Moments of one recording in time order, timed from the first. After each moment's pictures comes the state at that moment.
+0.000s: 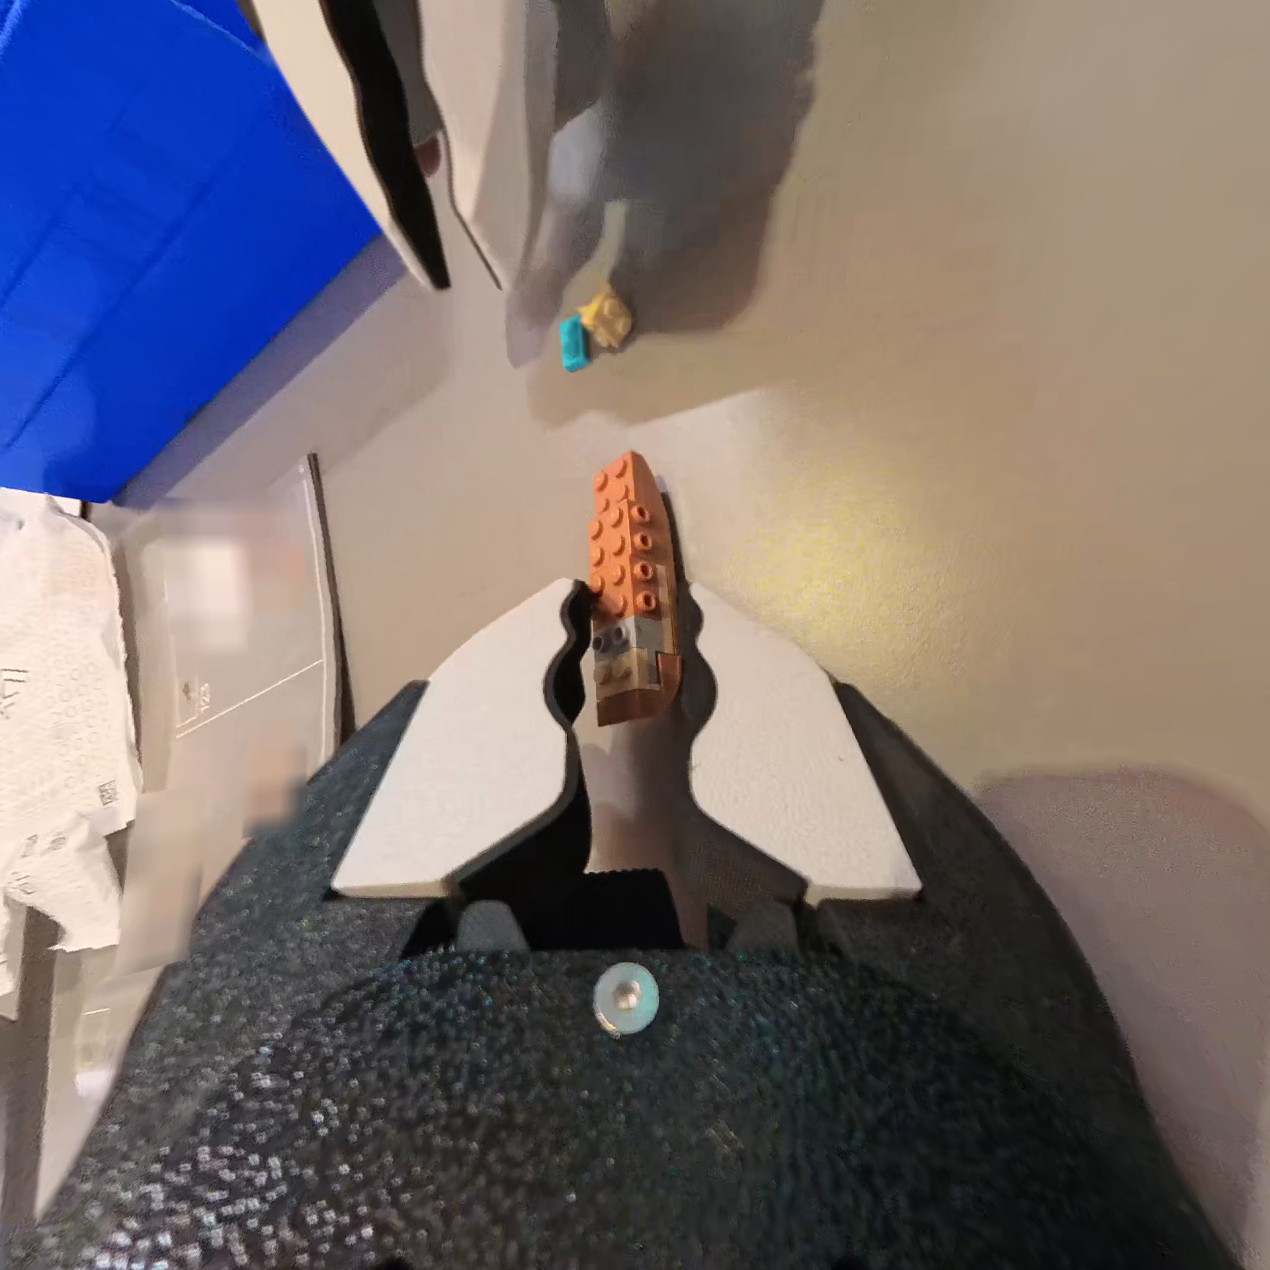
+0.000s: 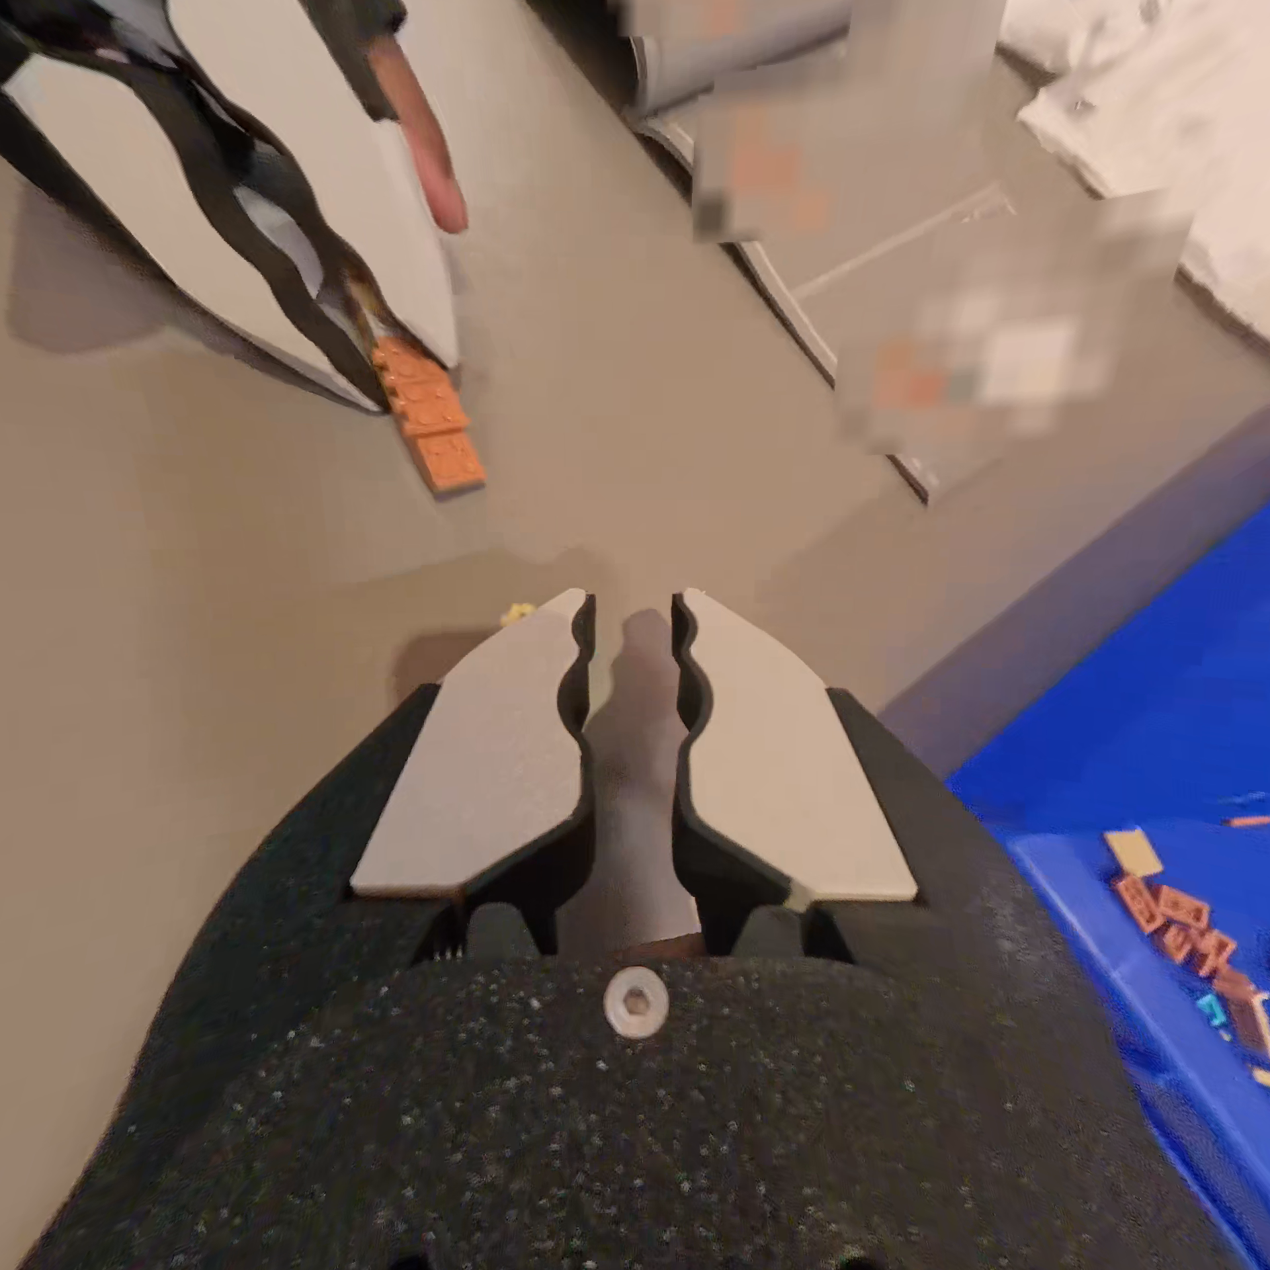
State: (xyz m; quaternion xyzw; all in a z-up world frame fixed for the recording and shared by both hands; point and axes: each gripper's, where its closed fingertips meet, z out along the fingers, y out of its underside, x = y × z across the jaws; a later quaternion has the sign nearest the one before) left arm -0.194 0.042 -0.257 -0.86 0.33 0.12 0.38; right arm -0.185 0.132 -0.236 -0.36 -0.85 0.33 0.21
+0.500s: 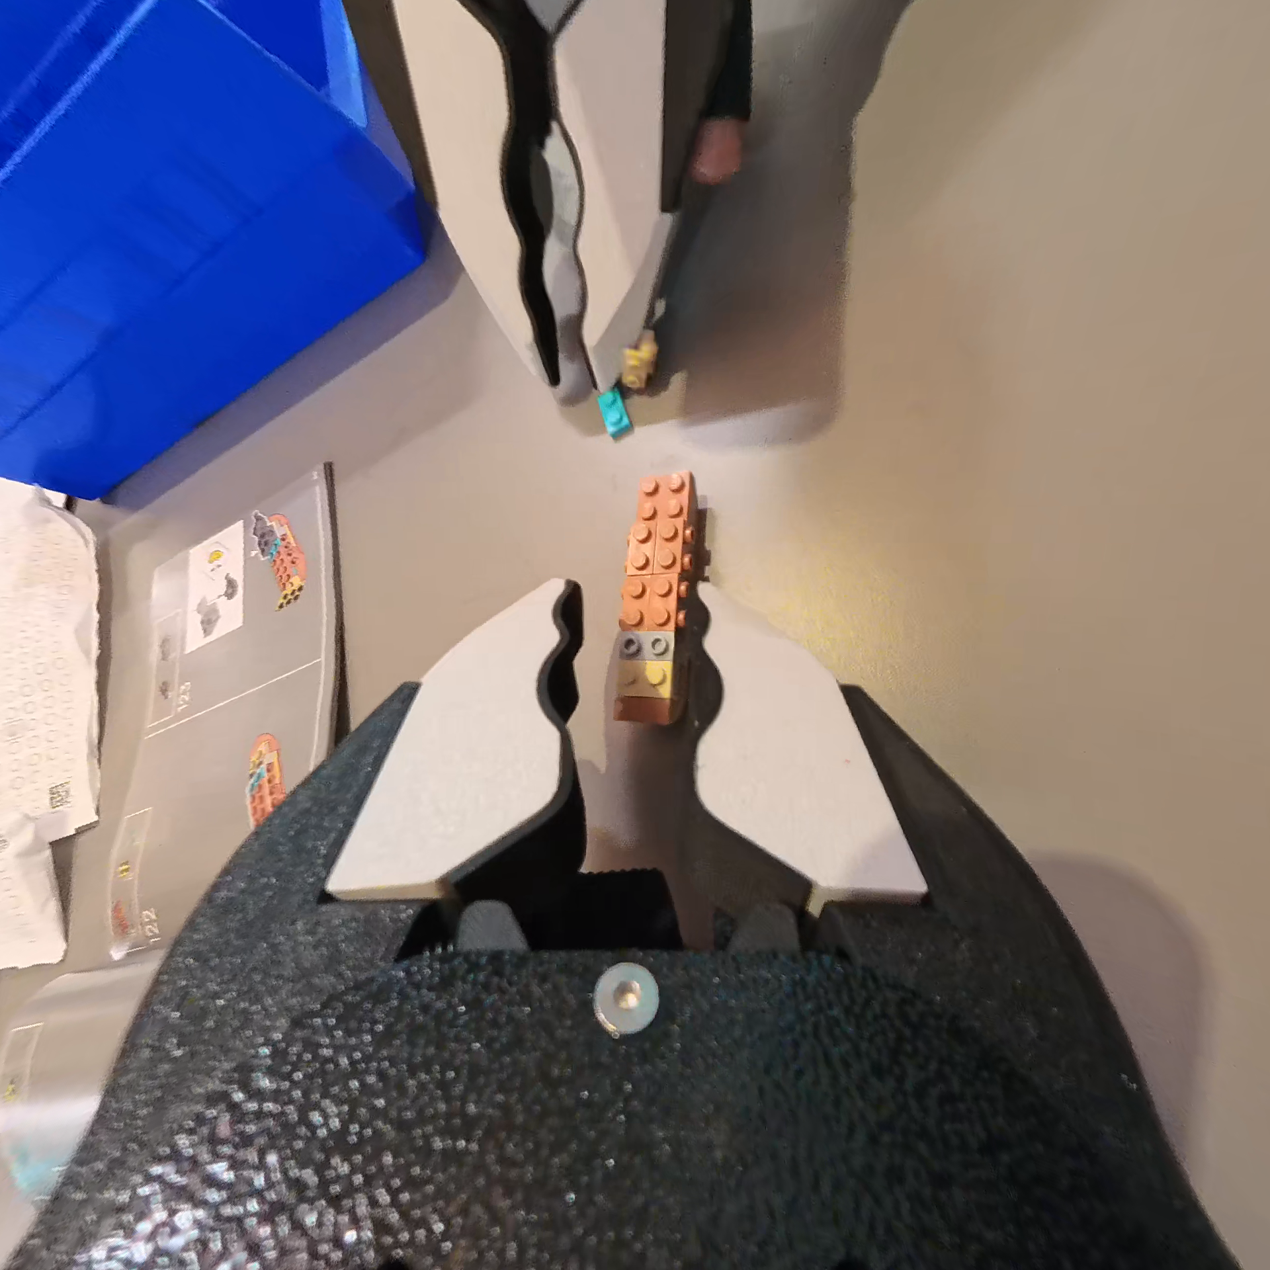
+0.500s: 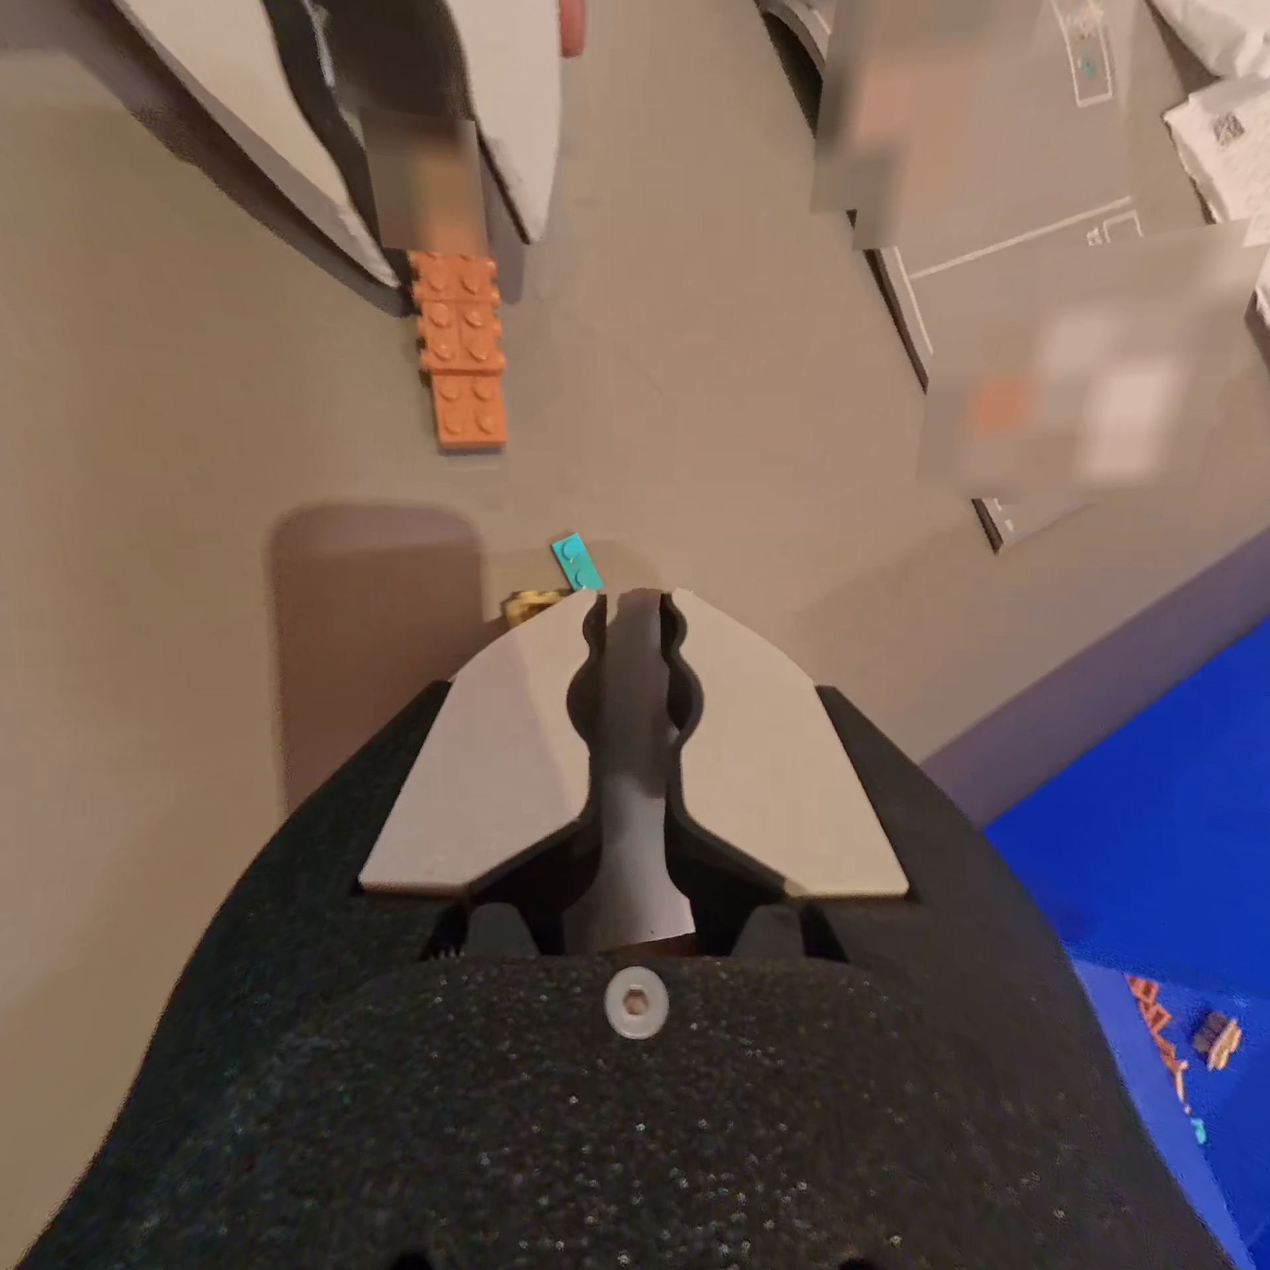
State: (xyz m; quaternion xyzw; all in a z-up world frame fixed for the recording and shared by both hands) left arm -0.195 0.041 -0.247 -0.85 0.30 0.08 0.42; right arm -0.183 0.119 -0.261 -0.29 -0.90 0.25 0.22
